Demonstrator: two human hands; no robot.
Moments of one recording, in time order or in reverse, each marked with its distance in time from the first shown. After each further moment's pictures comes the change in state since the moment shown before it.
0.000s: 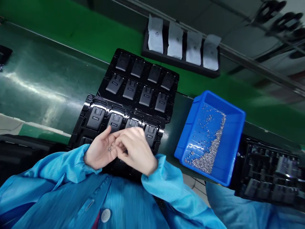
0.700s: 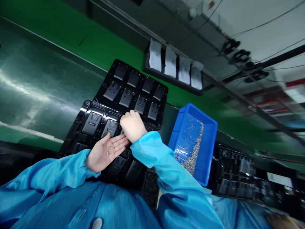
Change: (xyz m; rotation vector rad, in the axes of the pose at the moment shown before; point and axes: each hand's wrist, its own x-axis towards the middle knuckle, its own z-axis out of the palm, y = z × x) left_hand 0.017 -0.002 -0.014 -0.004 0.129 0.022; right_hand 0.083 0.038 -0.001 -0.764 -0.447 0.126
